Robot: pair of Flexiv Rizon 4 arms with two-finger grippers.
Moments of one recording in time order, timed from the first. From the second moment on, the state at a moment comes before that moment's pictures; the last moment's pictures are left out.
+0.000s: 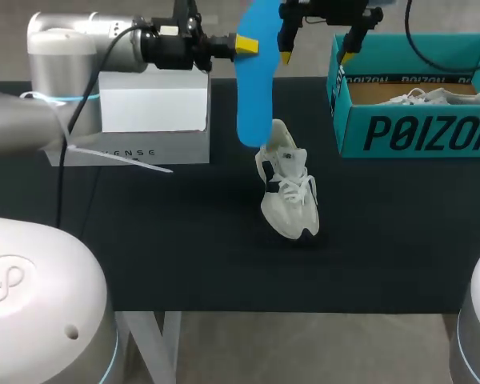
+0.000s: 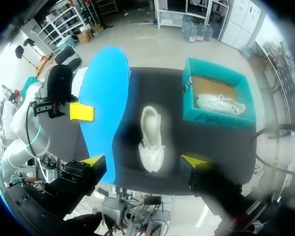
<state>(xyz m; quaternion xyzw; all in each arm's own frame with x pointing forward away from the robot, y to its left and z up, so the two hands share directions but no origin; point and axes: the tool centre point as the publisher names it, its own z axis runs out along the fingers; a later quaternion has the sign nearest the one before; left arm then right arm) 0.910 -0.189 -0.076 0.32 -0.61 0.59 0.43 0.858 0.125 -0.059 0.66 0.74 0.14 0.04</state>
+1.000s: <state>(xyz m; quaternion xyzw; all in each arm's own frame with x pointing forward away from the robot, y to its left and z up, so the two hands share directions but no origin) 0.949 -0.210 -0.108 0.46 -0.52 0.52 0.49 0.888 0.183 -0.046 0.69 0.71 0.10 0.06</state>
